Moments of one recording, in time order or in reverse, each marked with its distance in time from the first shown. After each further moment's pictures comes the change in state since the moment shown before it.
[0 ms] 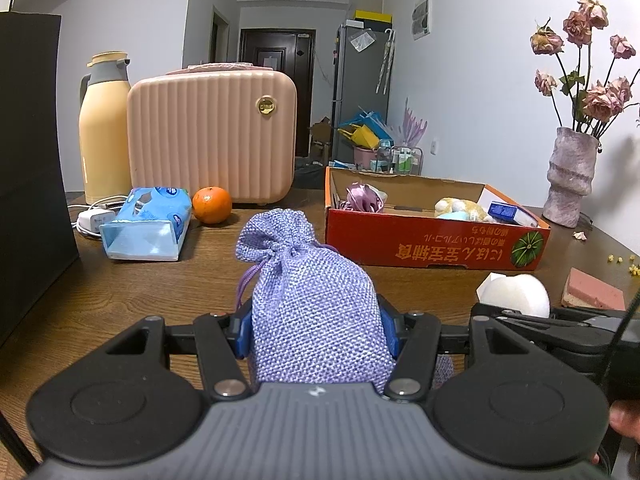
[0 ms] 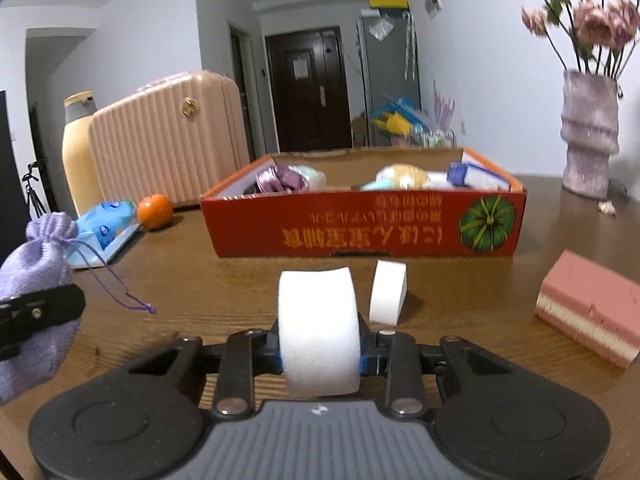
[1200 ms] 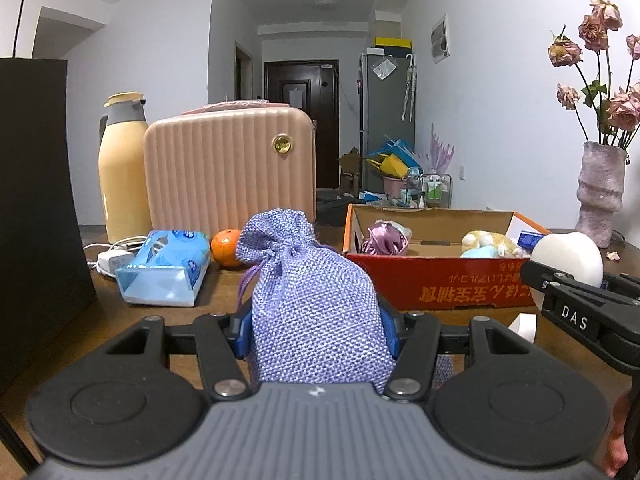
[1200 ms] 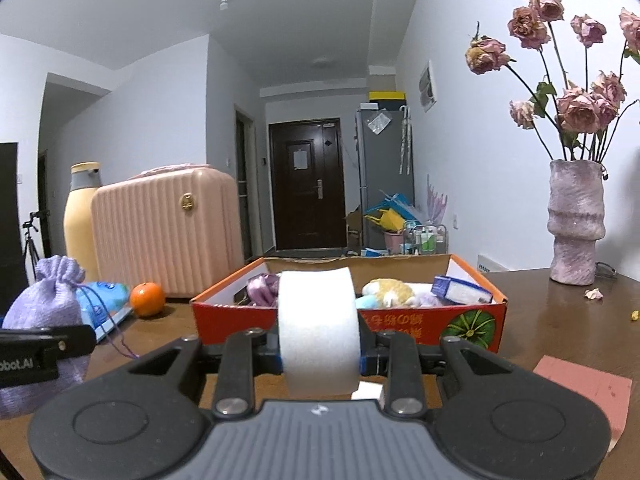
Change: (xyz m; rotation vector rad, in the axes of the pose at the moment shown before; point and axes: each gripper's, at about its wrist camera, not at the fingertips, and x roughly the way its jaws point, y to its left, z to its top) left arm 0.019 -0.021 0.016 0.028 -0.106 0.113; right arm -0.016 -0.007 0.023 -0.046 -0.308 -0.024
